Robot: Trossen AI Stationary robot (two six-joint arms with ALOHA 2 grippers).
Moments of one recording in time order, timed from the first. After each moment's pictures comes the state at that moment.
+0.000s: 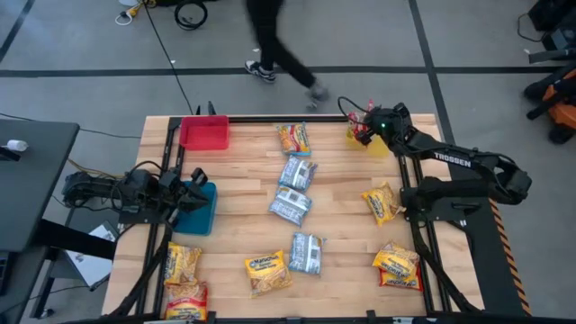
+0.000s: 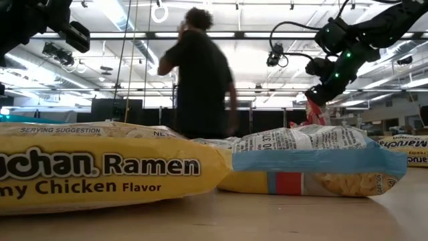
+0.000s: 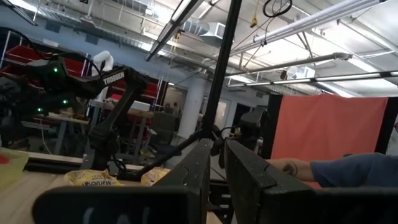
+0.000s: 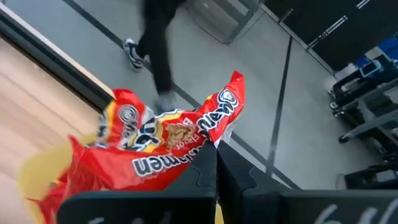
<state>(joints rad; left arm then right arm) -0.13 0.09 0.01 0.49 0.13 -0.33 -0.75 1.04 0.54 -0.05 0.61 -0.25</state>
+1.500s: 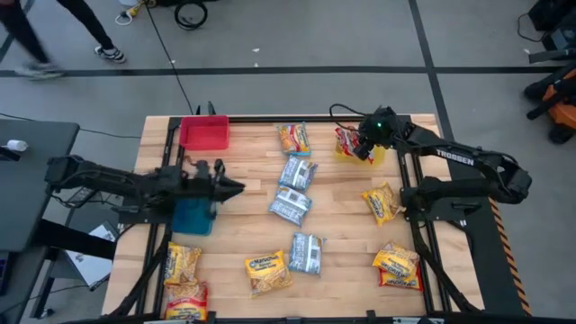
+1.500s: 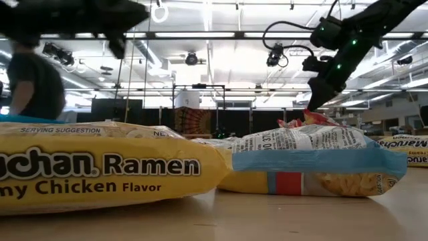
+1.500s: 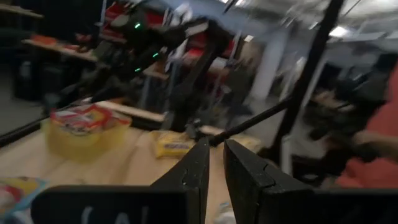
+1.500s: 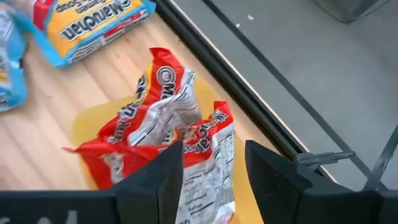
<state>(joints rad) -0.07 0.82 0.28 0.65 -0.09 -0.26 -0.70 1.04 0.66 -0.39 0.21 -0.15</state>
